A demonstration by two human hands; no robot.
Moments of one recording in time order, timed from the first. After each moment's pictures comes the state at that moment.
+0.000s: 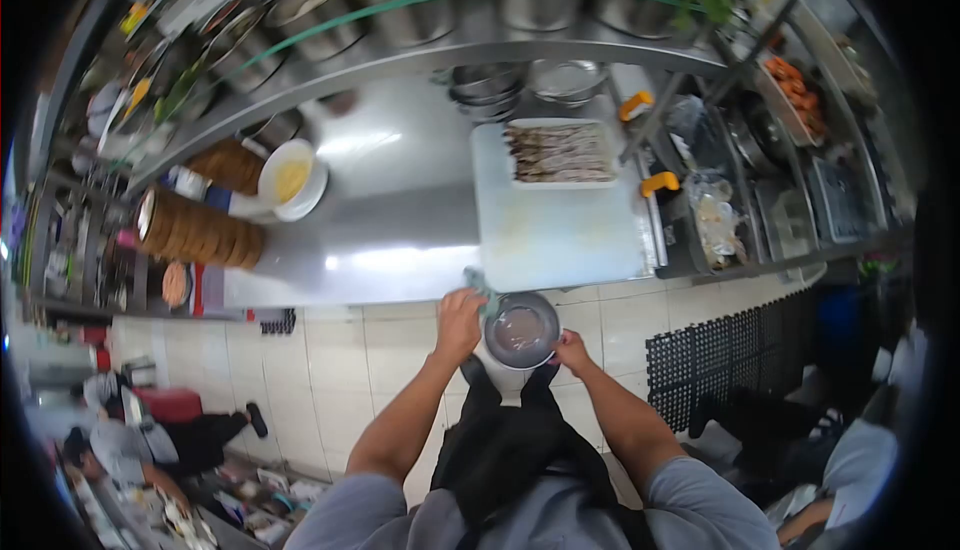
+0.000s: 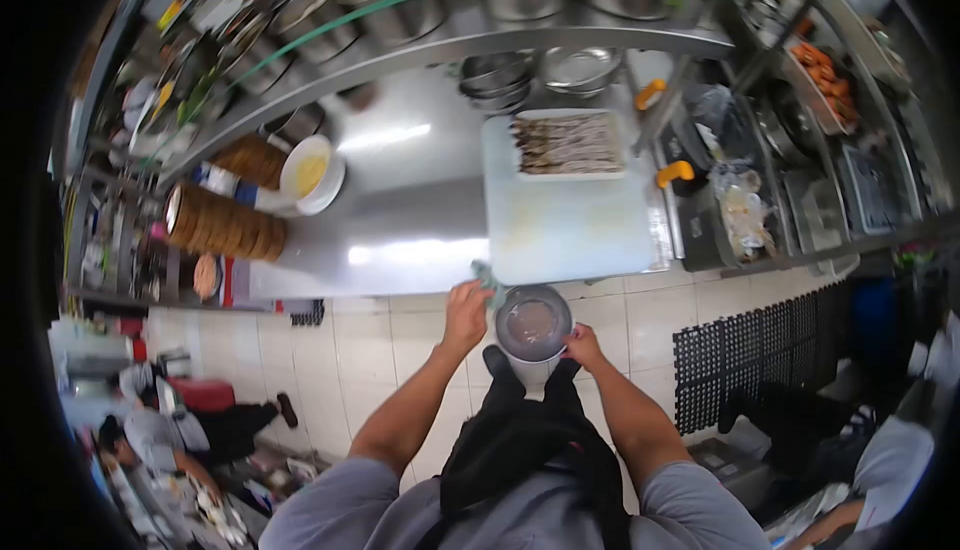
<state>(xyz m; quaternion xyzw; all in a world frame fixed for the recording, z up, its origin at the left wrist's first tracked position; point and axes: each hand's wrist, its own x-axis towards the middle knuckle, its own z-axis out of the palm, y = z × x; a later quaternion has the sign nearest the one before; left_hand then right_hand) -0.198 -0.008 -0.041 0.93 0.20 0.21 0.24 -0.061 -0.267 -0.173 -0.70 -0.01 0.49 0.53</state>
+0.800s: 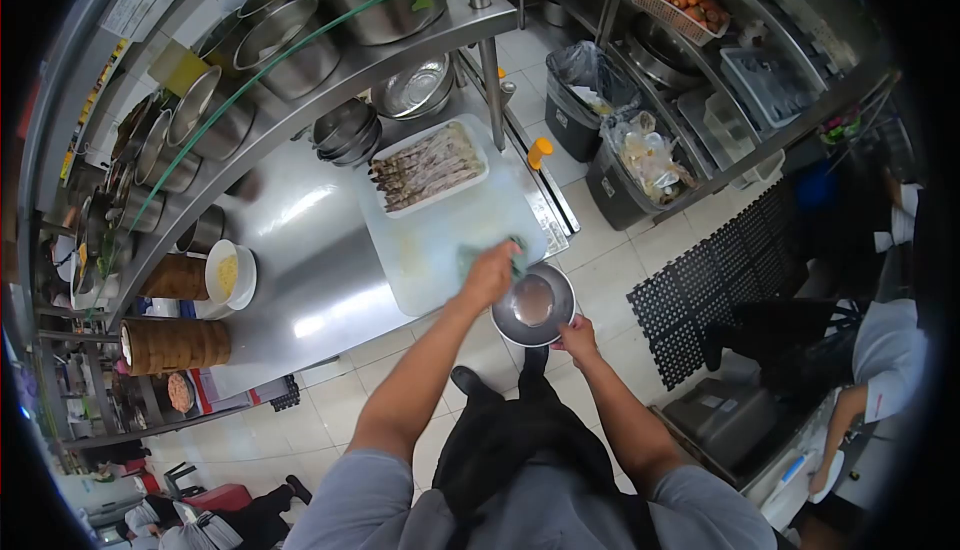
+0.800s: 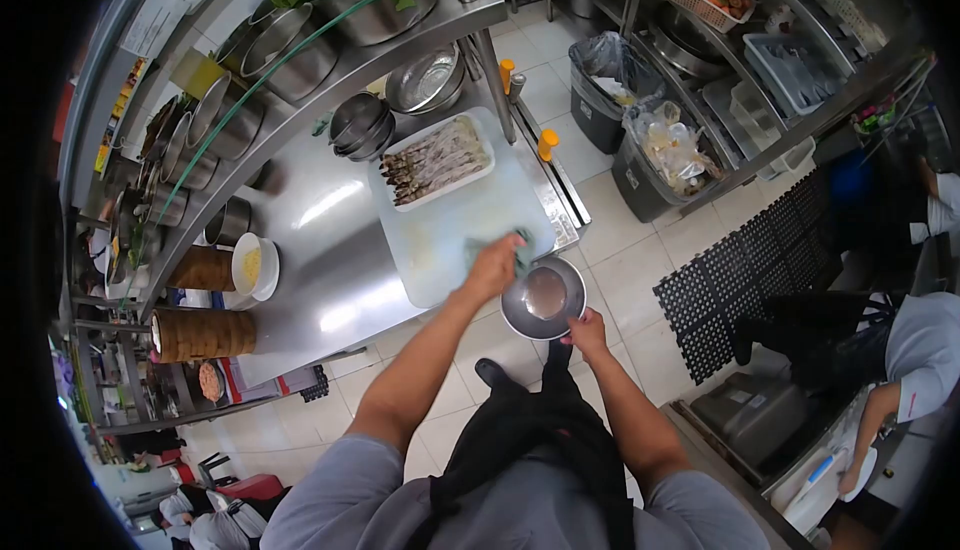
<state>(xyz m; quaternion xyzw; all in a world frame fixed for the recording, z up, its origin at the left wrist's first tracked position) 0.024 -0.101 -0.014 0.90 -0.02 0.07 0.43 -0.014 -0.360 -0.094 -0.69 0.18 0.33 0.62</state>
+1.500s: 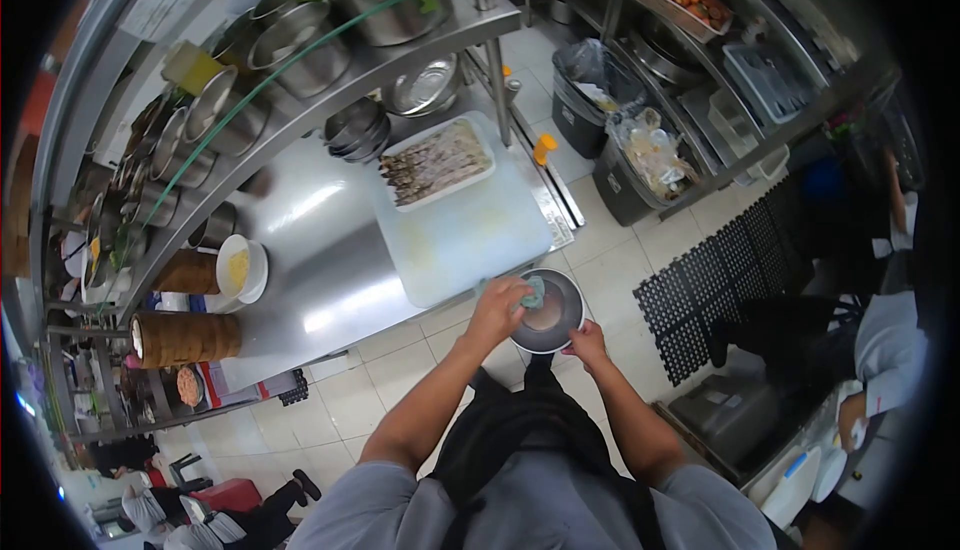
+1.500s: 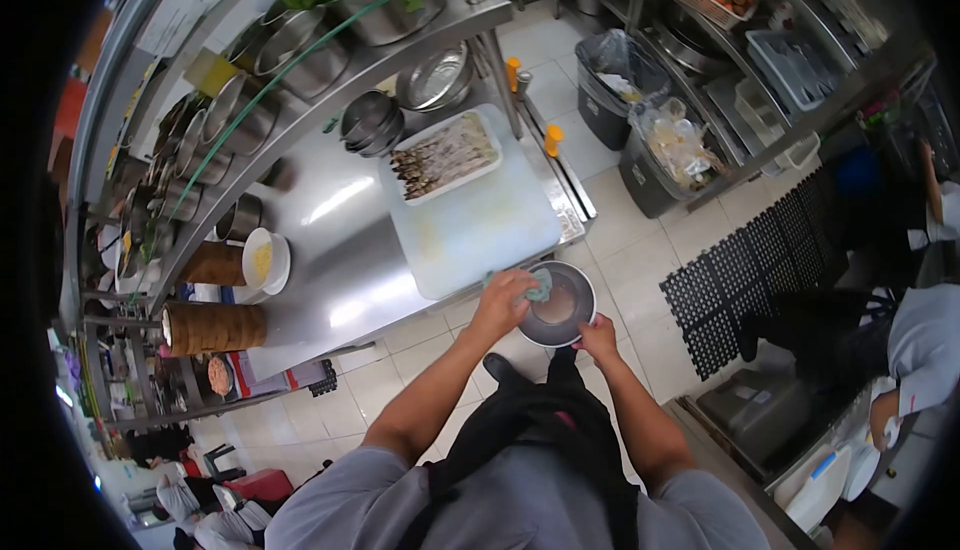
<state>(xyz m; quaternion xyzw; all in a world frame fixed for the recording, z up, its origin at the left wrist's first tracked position) -0.047 -0.123 -0.002 0.90 -0.06 0.15 0.40 -0.033 -0.378 -0.070 -0.69 0.18 0.35 0.60</state>
